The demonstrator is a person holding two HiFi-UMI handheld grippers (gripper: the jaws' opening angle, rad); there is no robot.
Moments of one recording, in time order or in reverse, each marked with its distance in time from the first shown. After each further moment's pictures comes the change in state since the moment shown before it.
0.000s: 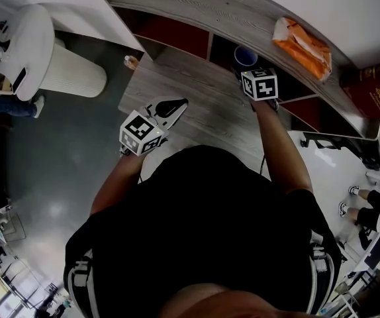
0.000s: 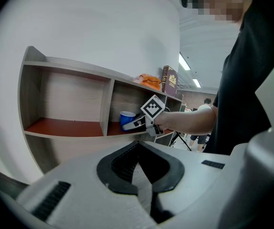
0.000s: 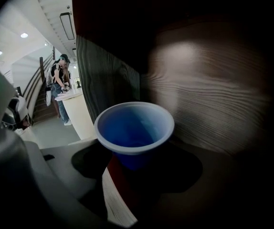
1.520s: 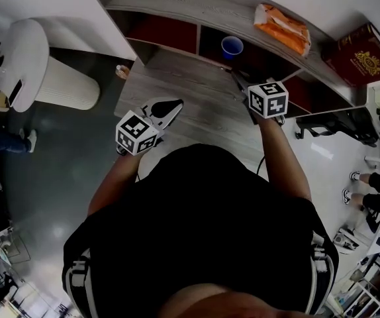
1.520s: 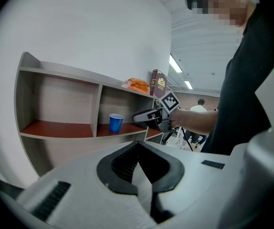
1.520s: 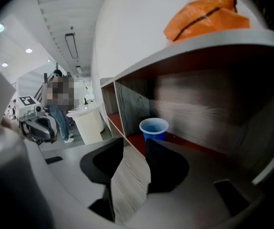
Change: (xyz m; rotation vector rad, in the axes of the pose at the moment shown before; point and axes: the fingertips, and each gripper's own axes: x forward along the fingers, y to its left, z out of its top) left arm -0.022 -0.035 0.002 0.028 -0.021 -0.083; right arm -0.115 0.044 0.003 0.079 -0.166 0.048
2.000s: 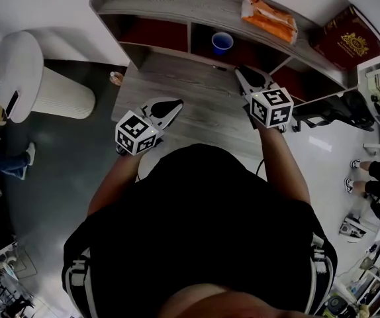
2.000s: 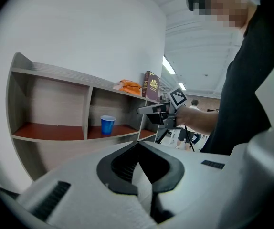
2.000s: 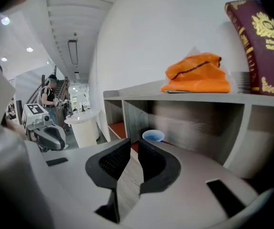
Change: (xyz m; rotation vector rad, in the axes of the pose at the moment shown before) left arm -0.001 -0.021 0.005 0.024 -0.015 -0.073; right arm -0.062 0.025 0.023 -0.007 -0.119 -0.067
